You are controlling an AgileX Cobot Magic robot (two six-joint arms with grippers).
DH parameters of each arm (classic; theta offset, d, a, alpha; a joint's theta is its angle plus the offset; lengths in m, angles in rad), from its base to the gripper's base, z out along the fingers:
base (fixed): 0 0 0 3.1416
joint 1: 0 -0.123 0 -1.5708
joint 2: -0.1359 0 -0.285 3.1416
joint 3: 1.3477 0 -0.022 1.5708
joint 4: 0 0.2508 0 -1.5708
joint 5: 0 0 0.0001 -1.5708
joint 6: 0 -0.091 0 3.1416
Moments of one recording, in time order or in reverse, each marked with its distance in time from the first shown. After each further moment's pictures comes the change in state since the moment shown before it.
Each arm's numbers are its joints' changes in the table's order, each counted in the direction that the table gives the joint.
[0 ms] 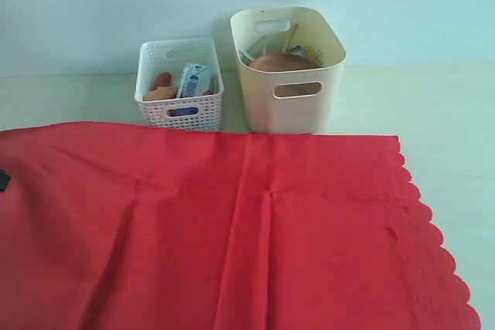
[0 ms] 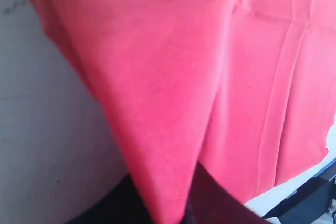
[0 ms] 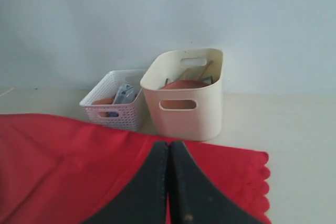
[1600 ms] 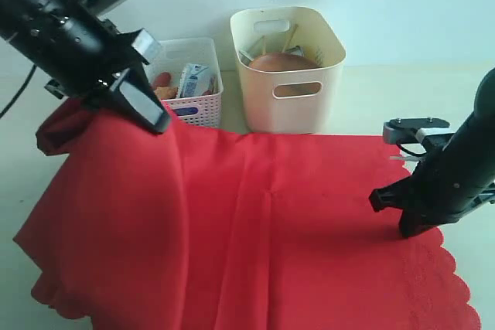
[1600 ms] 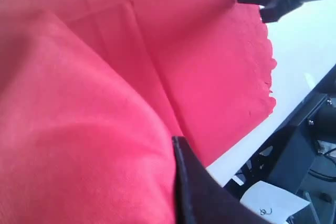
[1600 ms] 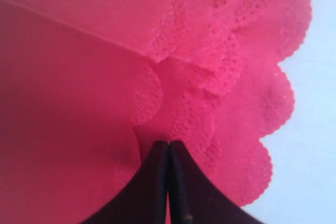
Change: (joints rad) left arm 0.688 0.148 -0.266 0.063 -0.004 0.338; right arm 0.000 -1.728 -0.504 -0.214 0.024 -0.038
